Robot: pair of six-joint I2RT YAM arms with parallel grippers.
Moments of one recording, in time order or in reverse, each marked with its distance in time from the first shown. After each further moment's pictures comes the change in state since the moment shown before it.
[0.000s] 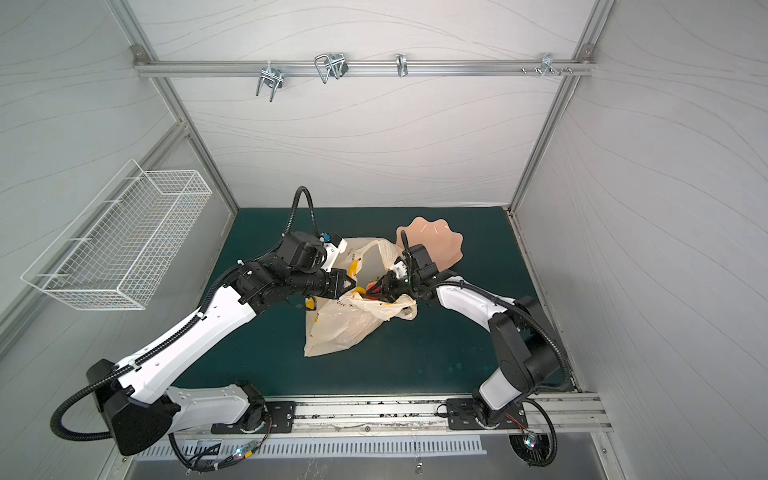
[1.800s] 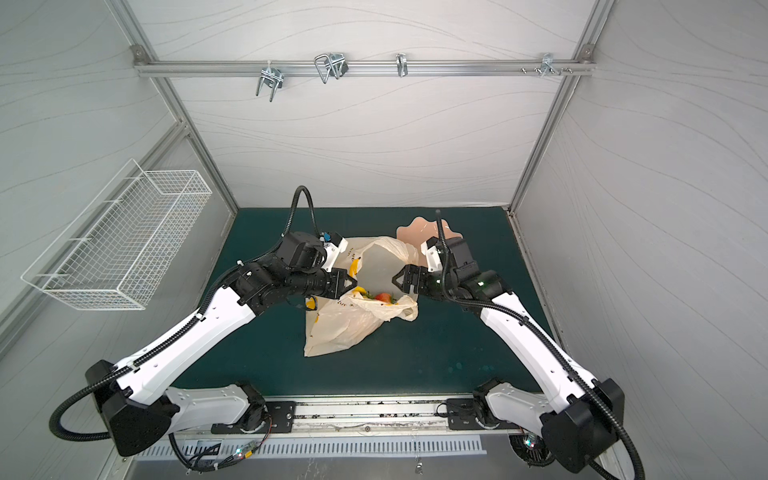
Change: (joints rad) left arm -0.012 -0.006 0.000 0.016 -0.003 -0.005; right arm -0.100 -0.450 0.090 -0.520 0.391 -0.454
